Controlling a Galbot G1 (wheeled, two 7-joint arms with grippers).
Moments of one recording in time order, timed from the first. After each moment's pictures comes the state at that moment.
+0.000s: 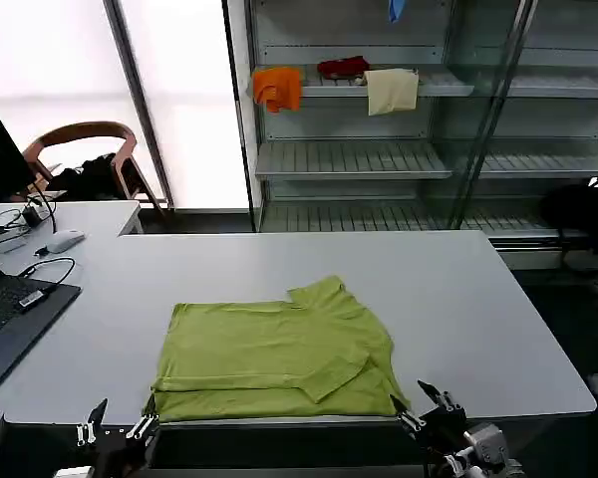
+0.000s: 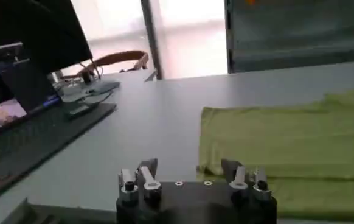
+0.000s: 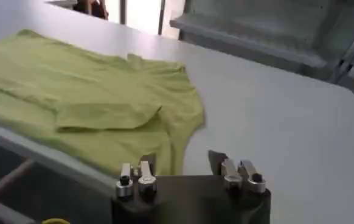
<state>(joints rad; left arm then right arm) 1.86 -1.07 -0.55 -2.49 -0.44 0.48 -0.63 -1.61 0.76 0.48 2.40 0.60 -0.58 0.27</state>
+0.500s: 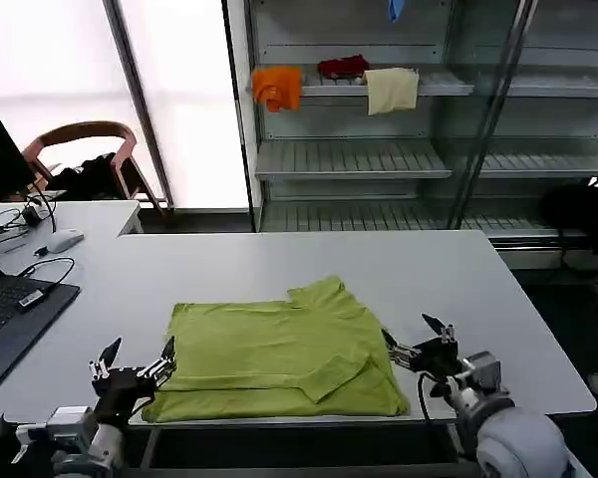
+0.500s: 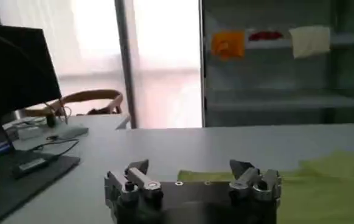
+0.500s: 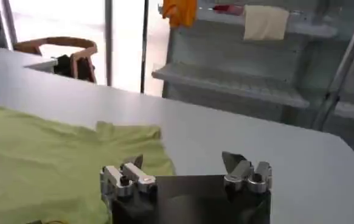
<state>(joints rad) 1.54 -1.03 -0.56 -2.33 -0.57 0.45 -0.42 -1.08 0.93 0.26 2.07 0.62 -0.57 0.19</state>
